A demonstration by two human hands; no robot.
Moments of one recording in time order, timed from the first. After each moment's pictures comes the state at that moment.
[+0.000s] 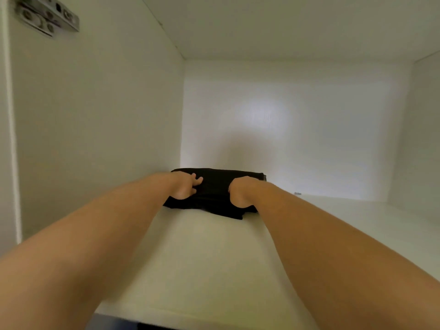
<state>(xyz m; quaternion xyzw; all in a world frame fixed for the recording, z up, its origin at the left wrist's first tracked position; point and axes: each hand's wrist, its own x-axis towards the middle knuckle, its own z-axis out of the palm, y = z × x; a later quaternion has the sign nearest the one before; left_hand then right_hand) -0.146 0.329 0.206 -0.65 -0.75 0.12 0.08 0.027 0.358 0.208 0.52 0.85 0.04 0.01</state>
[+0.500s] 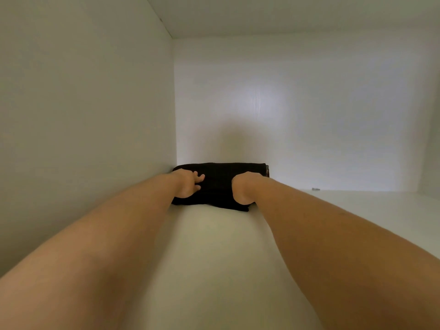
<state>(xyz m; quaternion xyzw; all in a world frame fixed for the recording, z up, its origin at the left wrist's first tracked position) -0.187 0.421 0.202 -0.66 -0.73 0.11 0.11 -0.017 0.443 0.199 0.53 0.84 0.06 0.01</state>
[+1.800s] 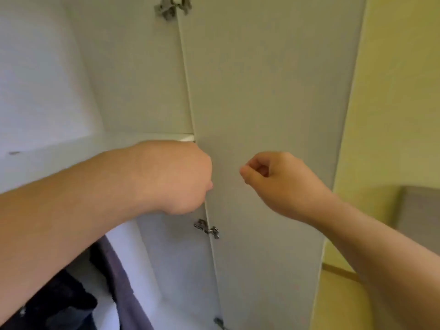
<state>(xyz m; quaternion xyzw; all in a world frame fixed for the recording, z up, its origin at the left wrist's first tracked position) 0.210 -0.027 0.182 -0.94 -0.16 0.02 0.29 0.343 -0.146 0.114 0.81 0.43 0.06 -0.41</state>
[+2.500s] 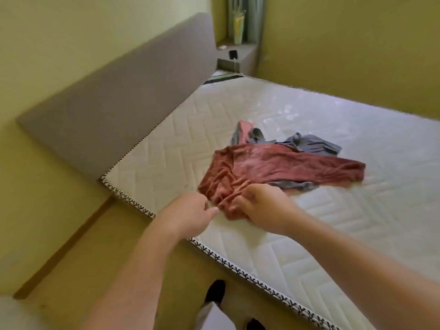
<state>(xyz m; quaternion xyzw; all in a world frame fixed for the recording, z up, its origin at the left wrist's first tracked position) 0.439 -0.522 -0.163 -0.86 0.42 0.28 -0.03 0.291 -0.650 -0.168 0.88 -0.34 -0.03 -0.32</state>
